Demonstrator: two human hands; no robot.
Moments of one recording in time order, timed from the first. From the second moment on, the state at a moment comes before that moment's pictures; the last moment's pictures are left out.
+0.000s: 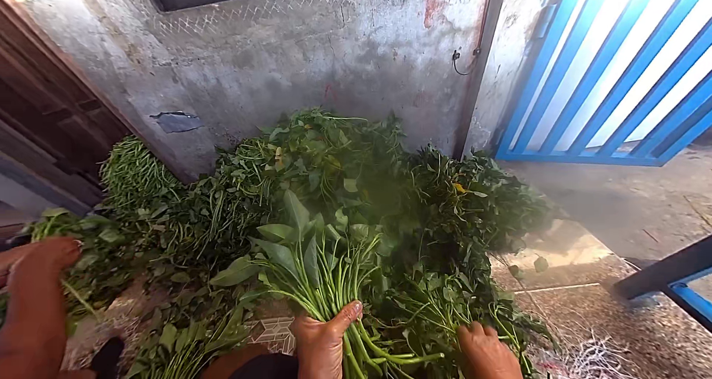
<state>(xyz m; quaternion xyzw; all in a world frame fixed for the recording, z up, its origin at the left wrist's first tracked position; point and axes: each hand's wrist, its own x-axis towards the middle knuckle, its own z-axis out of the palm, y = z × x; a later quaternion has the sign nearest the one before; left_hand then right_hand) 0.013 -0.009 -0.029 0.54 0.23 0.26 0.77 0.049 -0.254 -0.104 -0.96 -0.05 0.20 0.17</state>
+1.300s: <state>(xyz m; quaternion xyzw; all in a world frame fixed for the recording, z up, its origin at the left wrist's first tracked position) 0.012 0.002 -0.019 0.51 0.27 0.31 0.75 0.138 -0.206 -0.215 -0.95 -0.25 0.18 0.09</state>
